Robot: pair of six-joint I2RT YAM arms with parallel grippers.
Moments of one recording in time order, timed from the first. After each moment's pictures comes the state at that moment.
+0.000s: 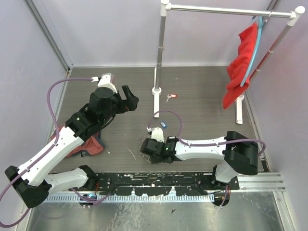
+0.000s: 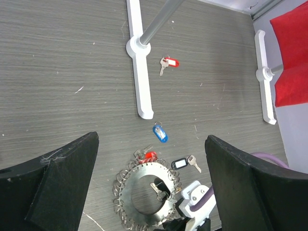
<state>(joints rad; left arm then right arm) -0.74 1.07 1.16 -0.48 -0.34 -0.63 1.28 1.53 0.89 -0.51 0.34 0.96</state>
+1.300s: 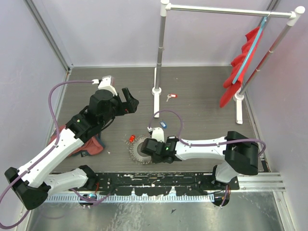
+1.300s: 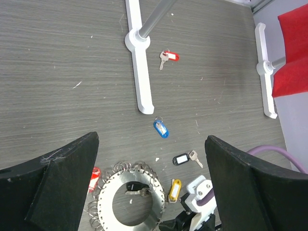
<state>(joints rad) -0.73 1.05 1.11 -0.45 -0.31 -0.62 1.28 1.54 0.89 -0.52 0.34 0.98</state>
